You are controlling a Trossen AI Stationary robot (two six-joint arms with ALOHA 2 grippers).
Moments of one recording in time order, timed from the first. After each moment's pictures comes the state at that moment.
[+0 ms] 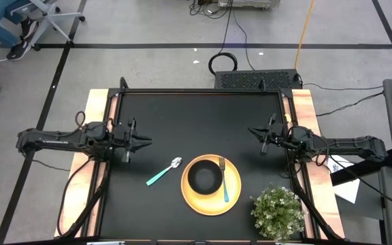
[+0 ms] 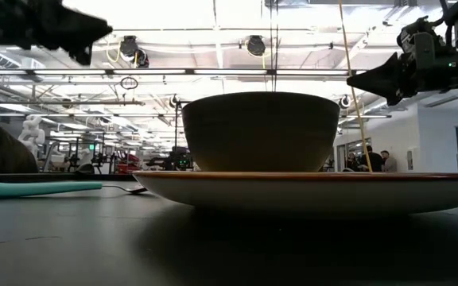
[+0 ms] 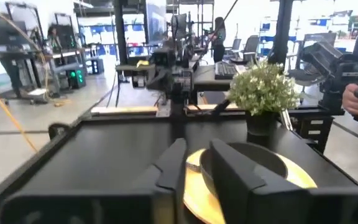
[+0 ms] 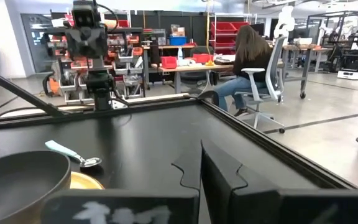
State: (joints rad) left arm 0.01 0.37 0.23 0.15 0.06 0.03; right arm -0.11 0.32 0.02 0.34 0.23 0.02
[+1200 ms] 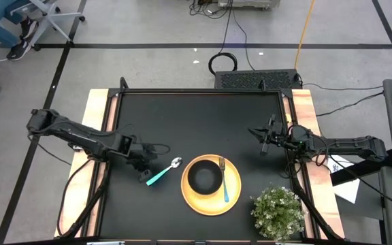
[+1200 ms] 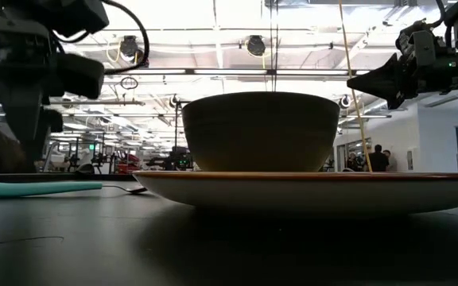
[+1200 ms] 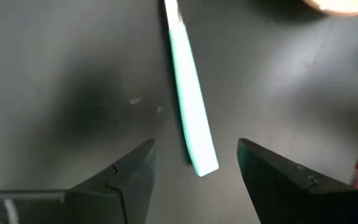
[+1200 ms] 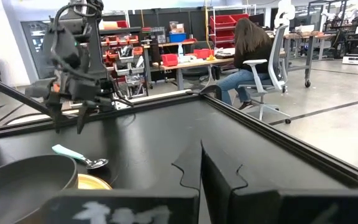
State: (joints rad) left arm -0.17 1.17 0.58 -0.54 0.26 -0.70; right arm -0.11 0.32 0.02 0.32 0.23 0.09
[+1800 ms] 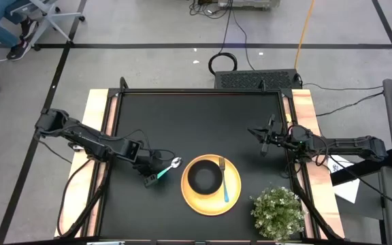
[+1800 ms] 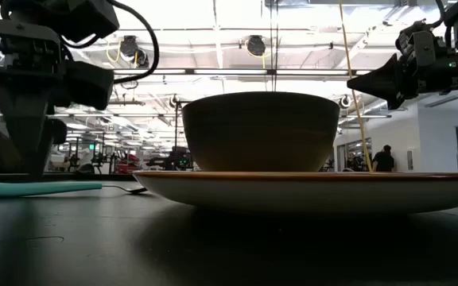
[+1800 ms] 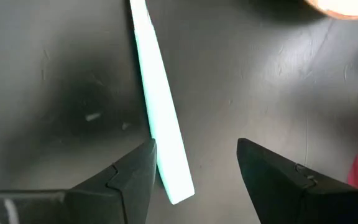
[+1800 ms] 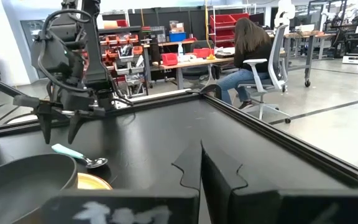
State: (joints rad) left arm -0.22 1.32 0.61 -0.42 0.29 -0.78; right arm -0.11 0.32 0.02 0.32 0.23 0.09
